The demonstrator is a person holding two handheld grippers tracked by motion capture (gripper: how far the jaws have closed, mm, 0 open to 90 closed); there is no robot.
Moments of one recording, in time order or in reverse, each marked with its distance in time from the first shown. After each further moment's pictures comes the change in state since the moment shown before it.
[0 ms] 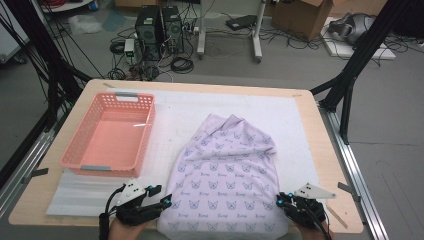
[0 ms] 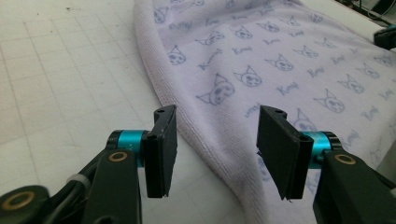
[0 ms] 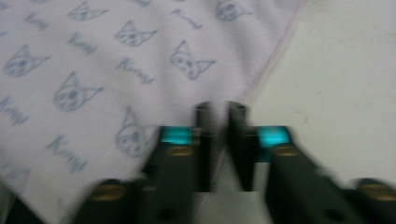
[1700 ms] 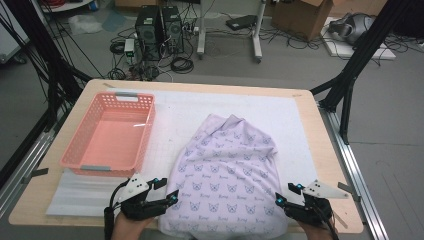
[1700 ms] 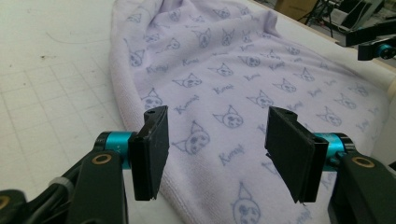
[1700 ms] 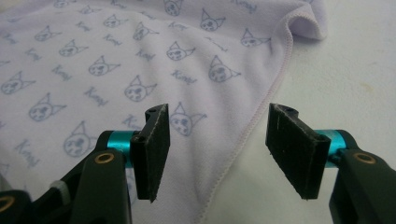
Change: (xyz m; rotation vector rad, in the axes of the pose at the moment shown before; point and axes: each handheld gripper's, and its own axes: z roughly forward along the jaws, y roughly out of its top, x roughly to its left) left arm -0.006 0.019 0.008 -0.070 -0.075 0.051; right arm -0.010 0.009 -0.011 -0.137 0.035 0.000
